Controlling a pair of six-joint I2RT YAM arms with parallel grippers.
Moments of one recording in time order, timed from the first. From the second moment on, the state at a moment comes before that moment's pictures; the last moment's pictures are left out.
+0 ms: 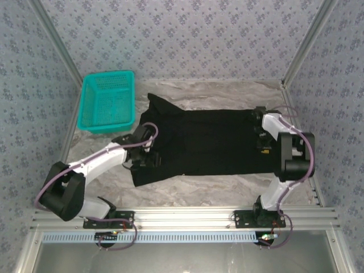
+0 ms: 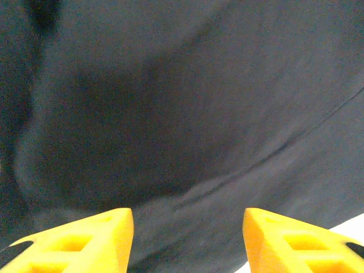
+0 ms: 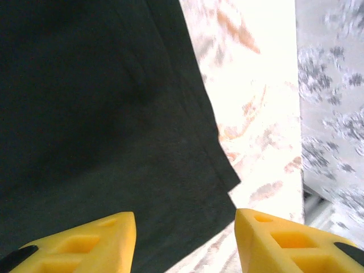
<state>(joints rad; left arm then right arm) -0.53 1.40 0.86 -0.65 0.12 -0.47 -0.01 1.70 1.16 -1.03 0.52 0.32</state>
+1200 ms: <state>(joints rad) -0.34 1.90 1.27 -0.60 0.01 -0.28 0.14 1.74 1.34 -0.95 0.35 0.25</state>
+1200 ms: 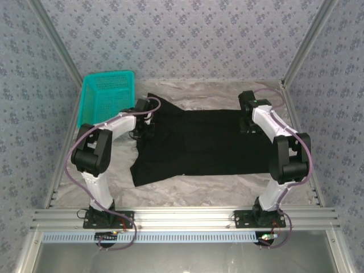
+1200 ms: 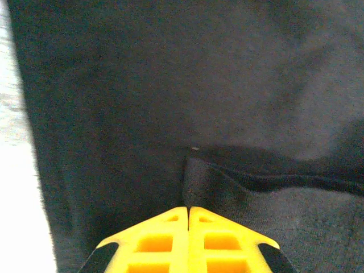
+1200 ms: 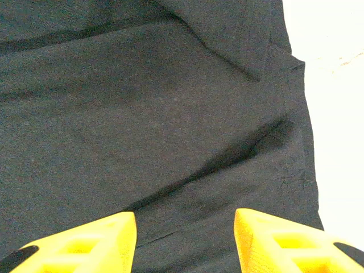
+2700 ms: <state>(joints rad) -0.37 2.34 1.96 -0.68 0.11 -0.31 0.12 1.89 1.44 -0.87 0.30 0.18</state>
